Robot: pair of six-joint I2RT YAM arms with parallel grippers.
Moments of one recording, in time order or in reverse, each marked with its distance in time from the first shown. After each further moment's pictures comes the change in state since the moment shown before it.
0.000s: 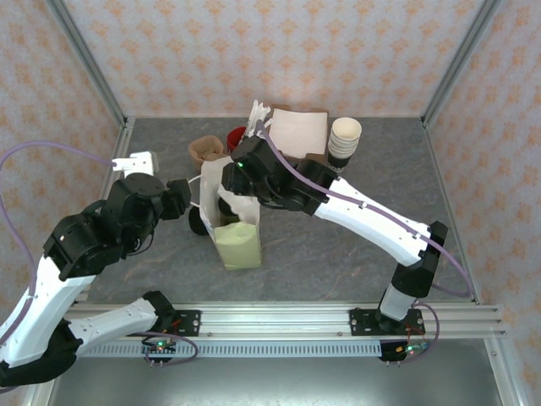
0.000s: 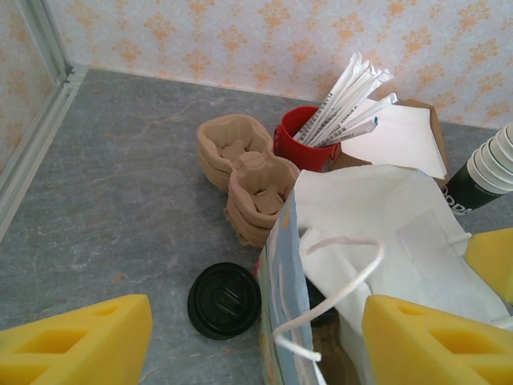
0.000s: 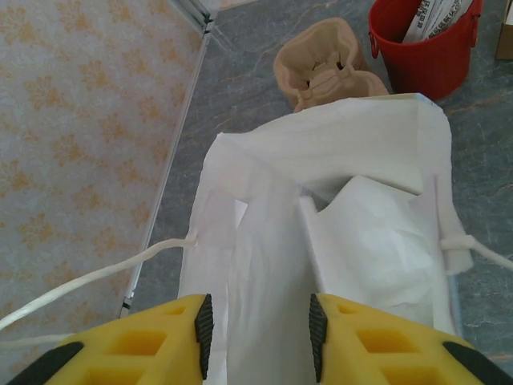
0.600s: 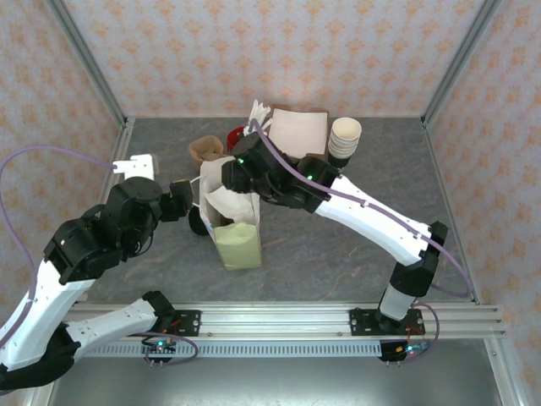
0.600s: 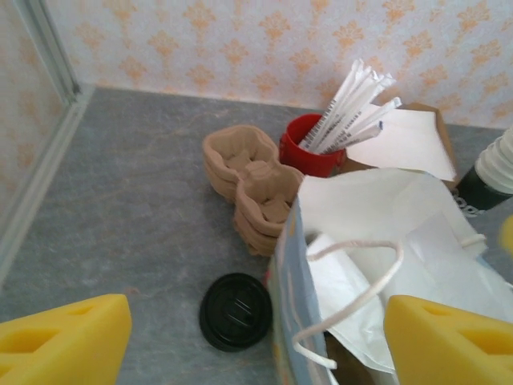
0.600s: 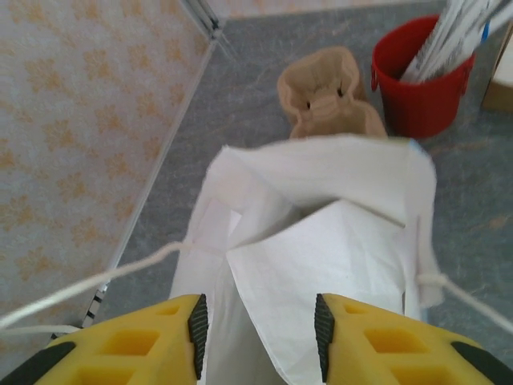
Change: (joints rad) left arm 0.000 -0.020 -0.040 0.047 -0.037 0.074; right arm -0.018 0.006 0.077 -0.034 0.020 -0.163
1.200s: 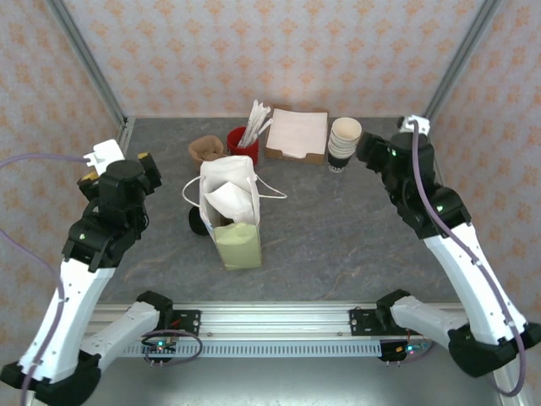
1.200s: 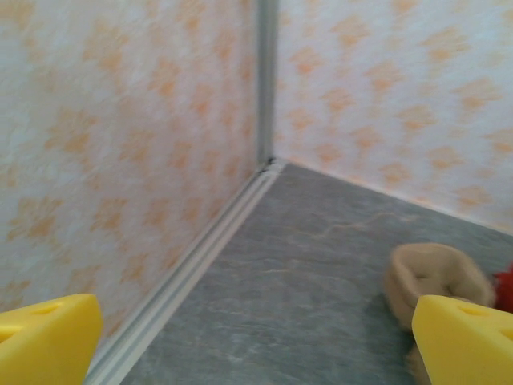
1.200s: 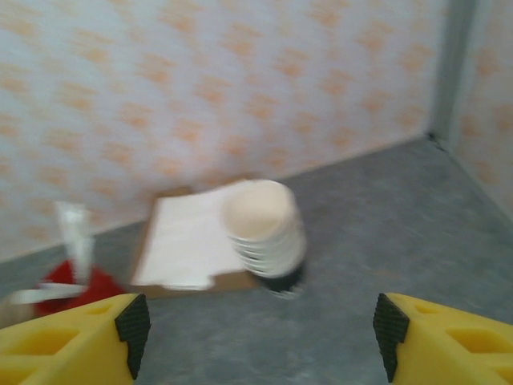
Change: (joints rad) left arm 0.486 -0.034 -0.245 0.383 -0.142 0.205; right arm -0.675 -0.706 -0.703 0.232 0.177 -0.279
